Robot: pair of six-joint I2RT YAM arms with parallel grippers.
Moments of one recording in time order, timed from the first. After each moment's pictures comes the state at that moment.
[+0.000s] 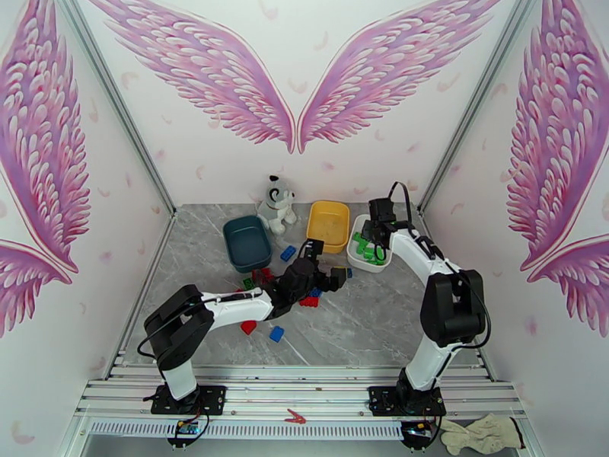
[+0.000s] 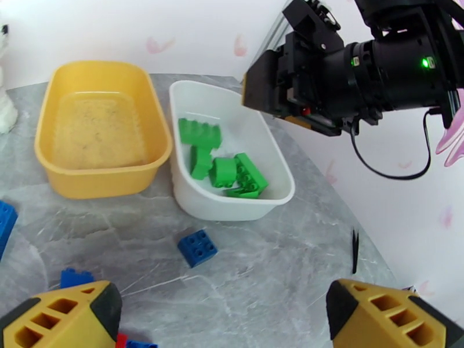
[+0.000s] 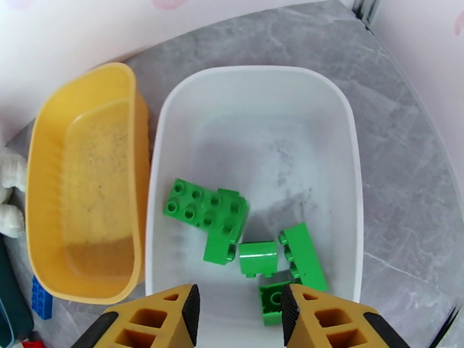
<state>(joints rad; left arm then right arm) -0.93 1.77 1.02 0.42 -0.18 -0.51 0.12 1.81 1.45 -0.54 0.23 0.42</state>
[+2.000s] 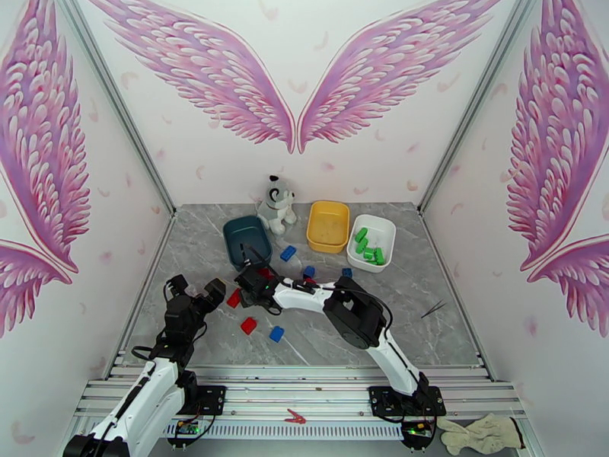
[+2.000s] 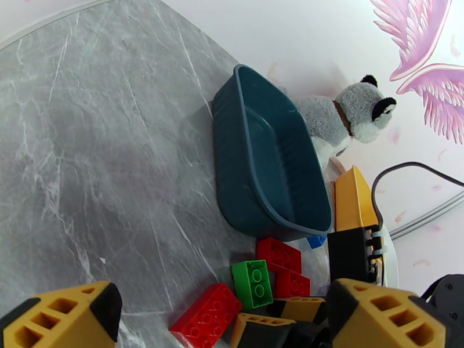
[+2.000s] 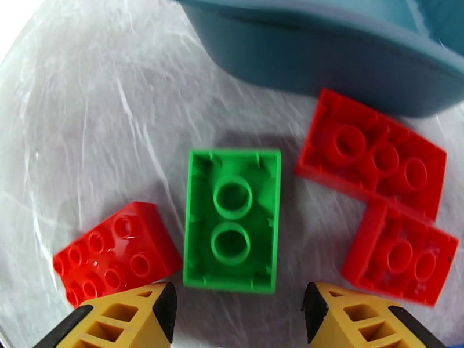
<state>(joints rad) -0.09 0.73 0.15 0.22 0.01 -0.79 1.00 2.30 1.71 -0.35 0.23 0.47</state>
